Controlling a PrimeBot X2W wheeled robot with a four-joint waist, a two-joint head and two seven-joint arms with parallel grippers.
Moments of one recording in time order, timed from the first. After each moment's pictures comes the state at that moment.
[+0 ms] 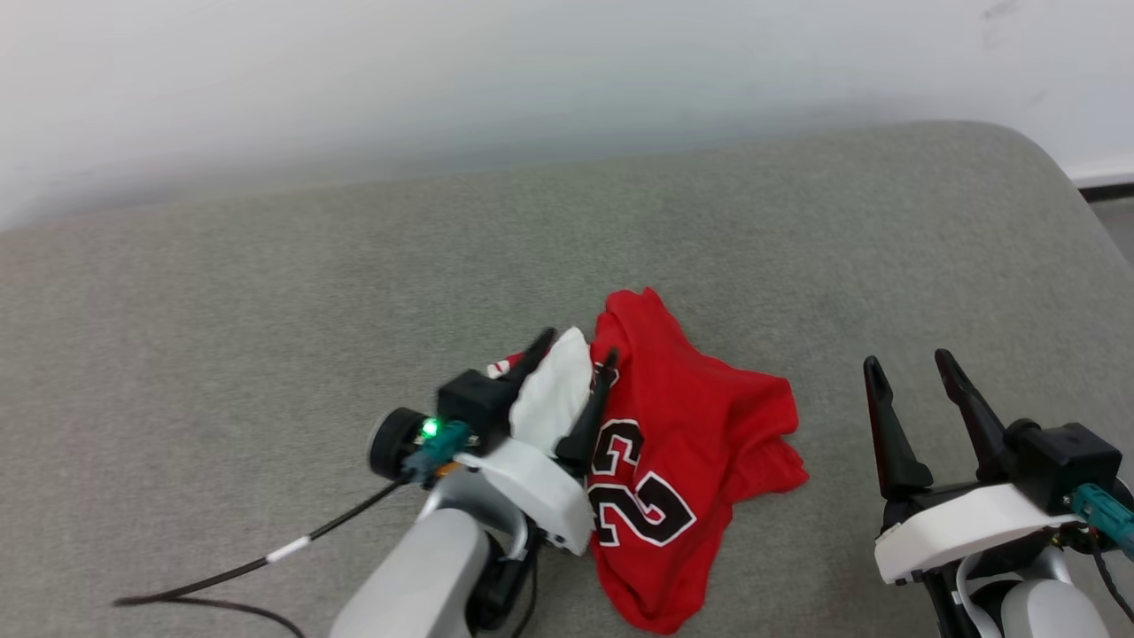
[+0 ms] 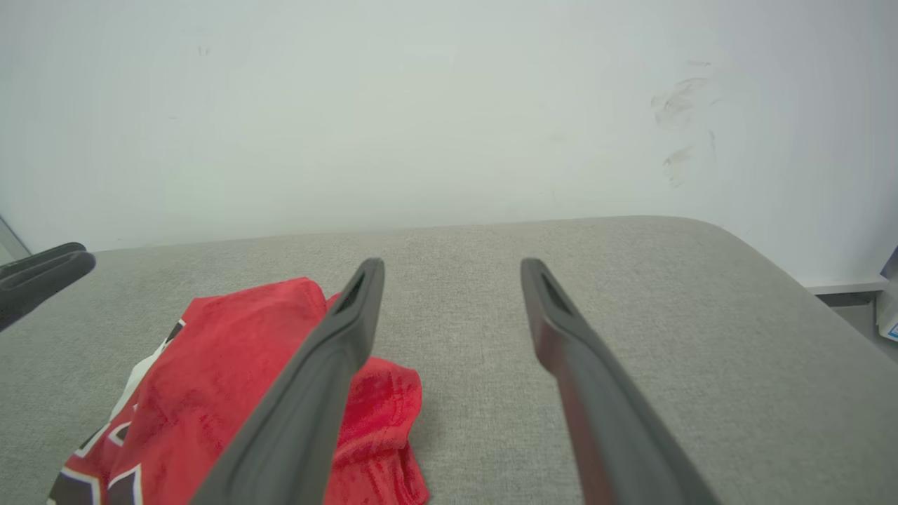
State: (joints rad) left arm -0.42 0.08 -0.57 0.40 -0.43 -0.02 -0.20; right arm -0.08 -0.05 0.00 0.04 0.15 0.13 -0.09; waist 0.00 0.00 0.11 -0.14
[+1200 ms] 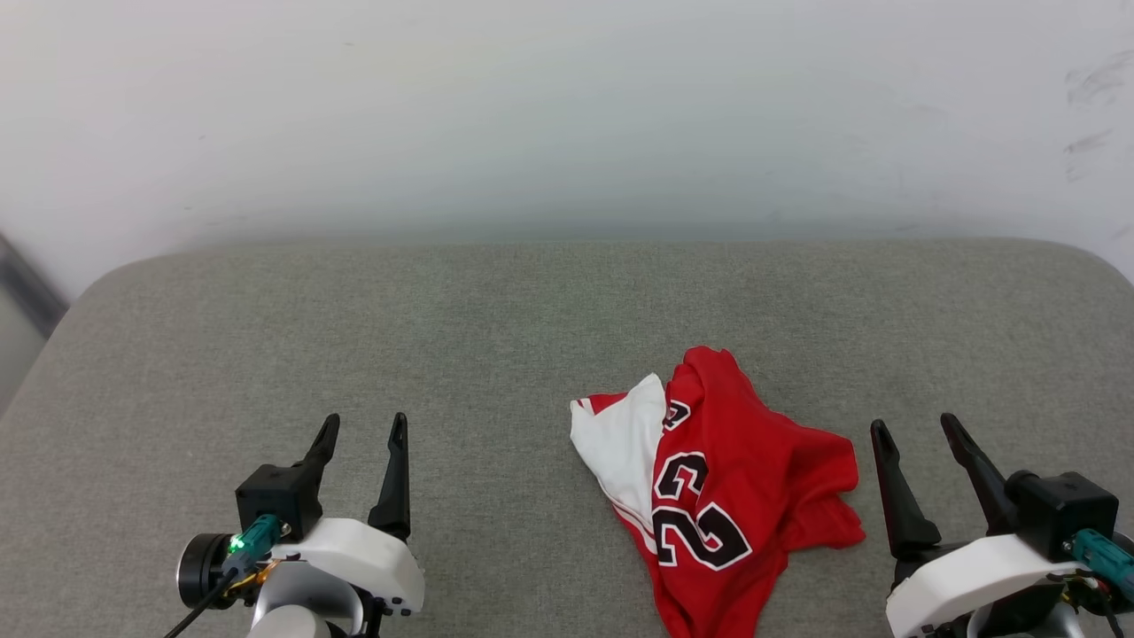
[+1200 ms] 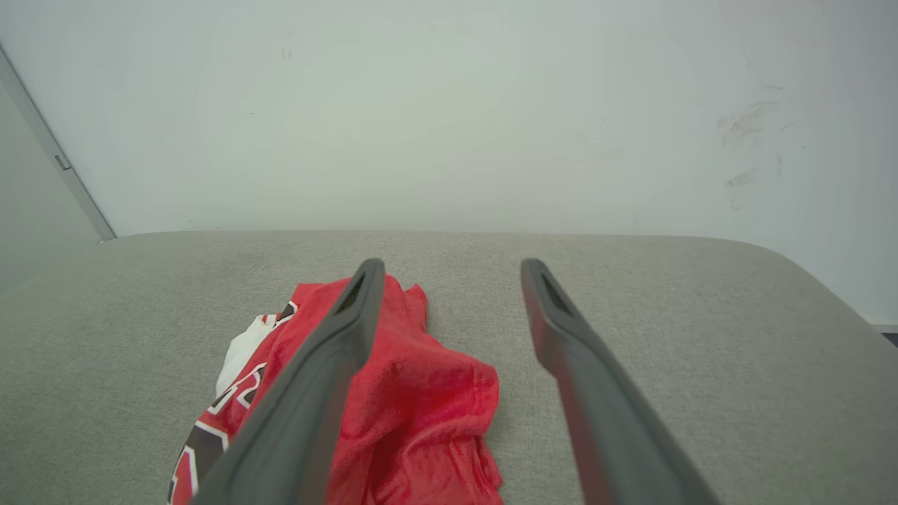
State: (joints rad) left arm -0.15 0.29 -0.36 0.24 -0.48 0.18 -0.21; right arm 0.04 -0.05 -0.02 -0.02 0.13 0.13 -0.01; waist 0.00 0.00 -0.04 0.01
